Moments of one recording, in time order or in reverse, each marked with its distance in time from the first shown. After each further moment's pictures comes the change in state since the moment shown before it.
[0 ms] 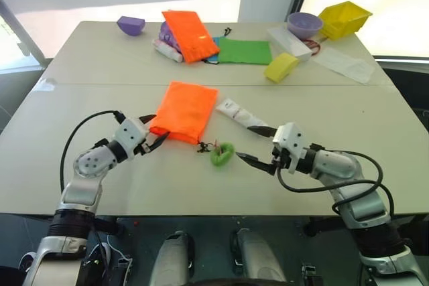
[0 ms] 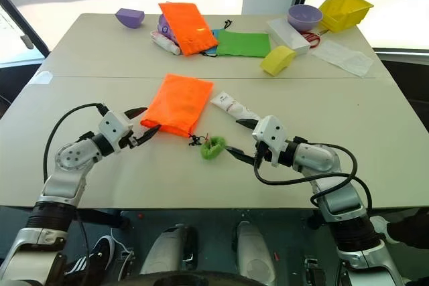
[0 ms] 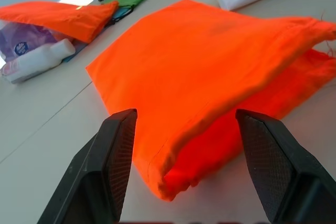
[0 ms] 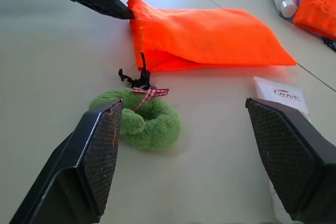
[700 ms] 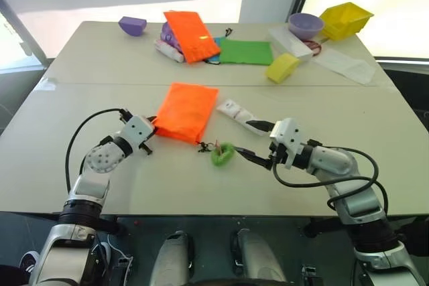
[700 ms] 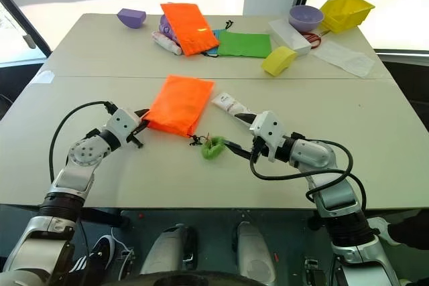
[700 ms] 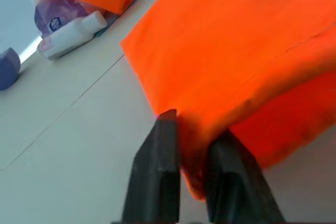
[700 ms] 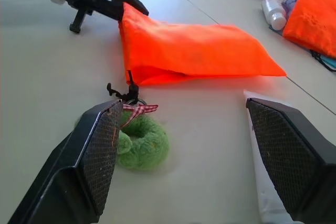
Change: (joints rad) left arm -0.086 -0.047 -0.040 0.123 0.120 0.002 0.156; right arm -0.035 0.031 0.002 0.017 -0.030 -0.011 -0.023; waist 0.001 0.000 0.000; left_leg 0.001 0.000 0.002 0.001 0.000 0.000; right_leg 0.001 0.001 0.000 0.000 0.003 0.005
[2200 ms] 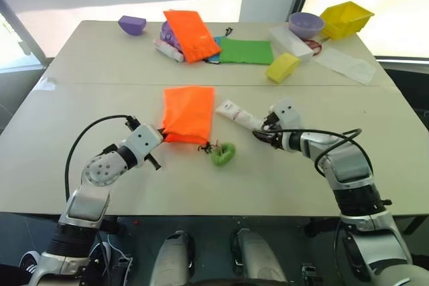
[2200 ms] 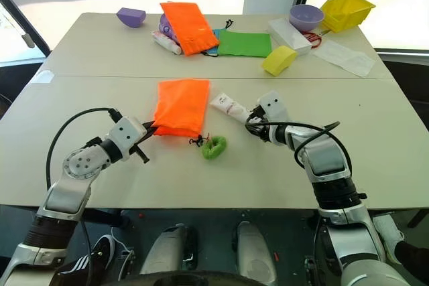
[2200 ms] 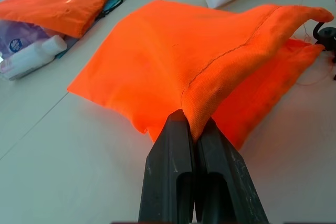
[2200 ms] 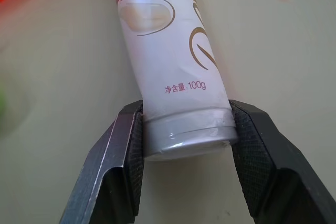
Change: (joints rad) left arm 0.194 0.007 -0.012 -0.458 -0.030 0.270 -0.057; right arm -0.254 0.044 -0.002 0.134 -0.061 0.702 -0.241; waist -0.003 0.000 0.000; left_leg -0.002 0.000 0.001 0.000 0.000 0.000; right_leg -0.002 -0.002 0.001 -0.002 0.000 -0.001
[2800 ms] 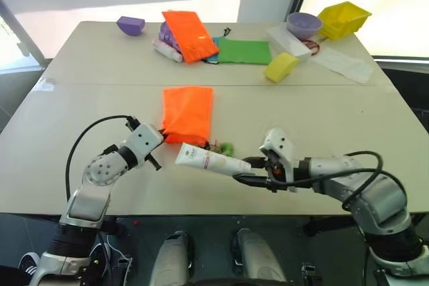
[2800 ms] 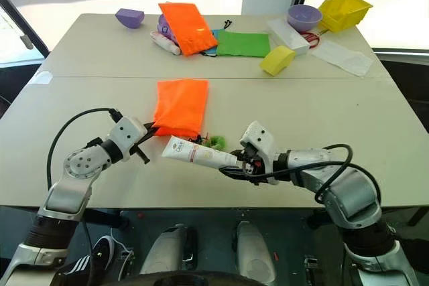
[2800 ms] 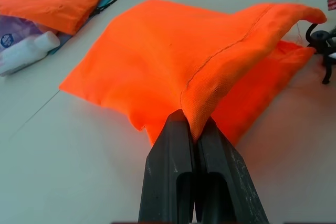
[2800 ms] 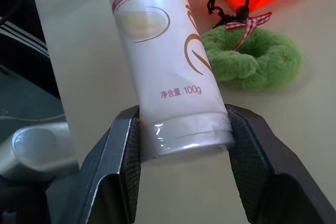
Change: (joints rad) left arm -0.001 -0.003 -0.003 -0.029 -0.010 0.054 -0.012; right arm 0.218 -0.071 0.078 -0.447 0.281 0.148 0.106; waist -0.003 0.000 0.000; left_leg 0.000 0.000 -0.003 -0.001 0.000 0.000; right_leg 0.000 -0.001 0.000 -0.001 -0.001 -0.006
